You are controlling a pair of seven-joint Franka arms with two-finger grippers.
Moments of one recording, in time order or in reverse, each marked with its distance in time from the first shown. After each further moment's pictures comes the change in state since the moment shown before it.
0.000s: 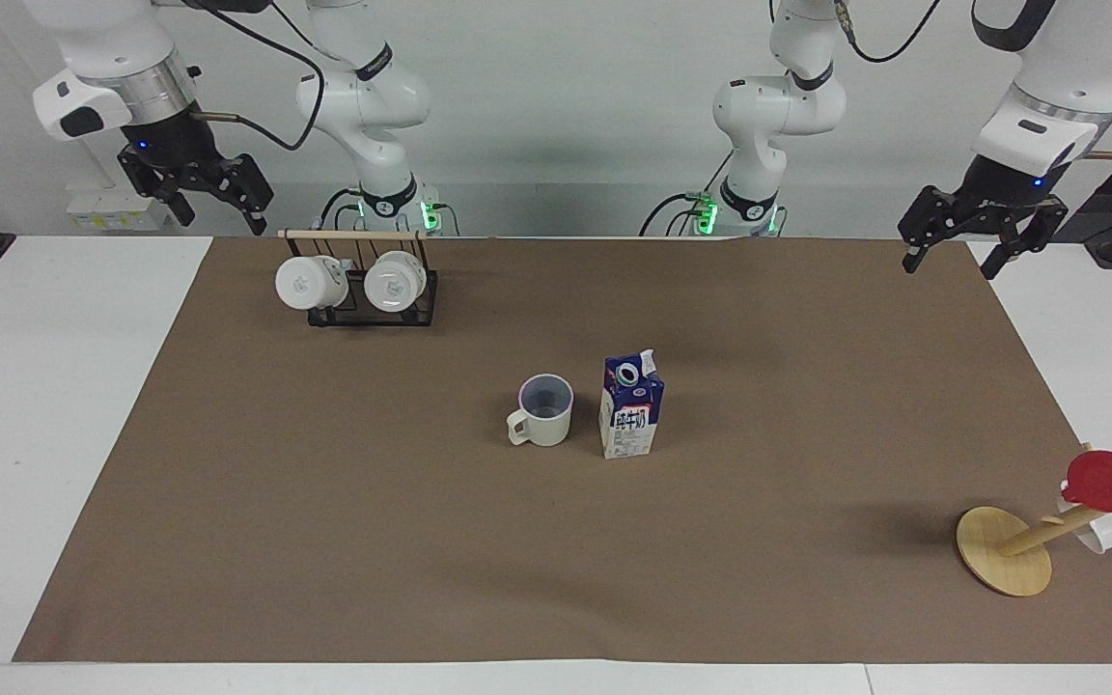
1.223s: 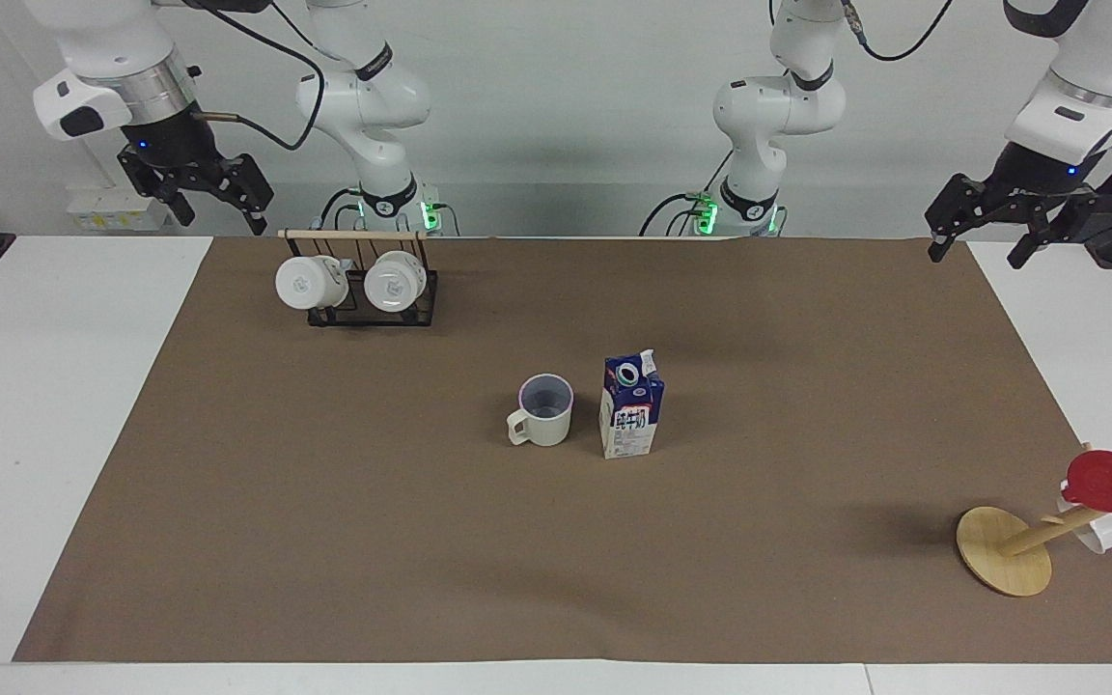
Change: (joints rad) left arm 0.041 0.018 -0.001 0.054 0.000 -0.092 0.043; right arm 0.000 0.000 0.000 0.000 0.000 0.000 0.000
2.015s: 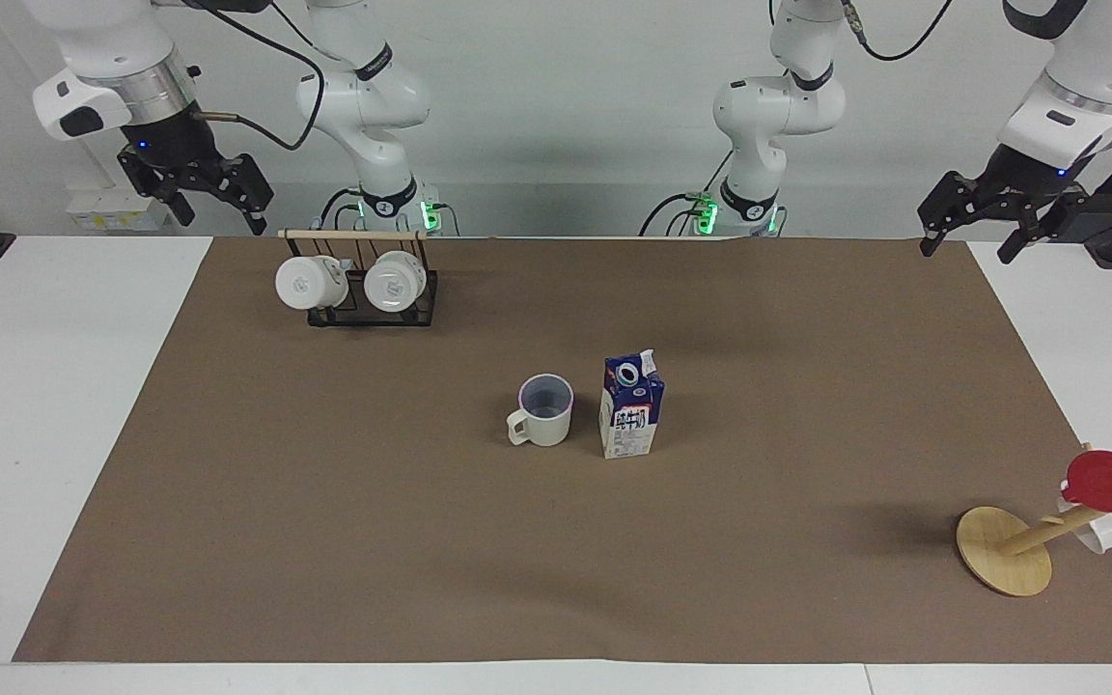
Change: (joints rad) left arm 0.000 -0.003 0.000 -0.002 0.000 -0.027 0.000; right arm 0.000 0.000 0.000 0.000 0.000 0.000 0.000
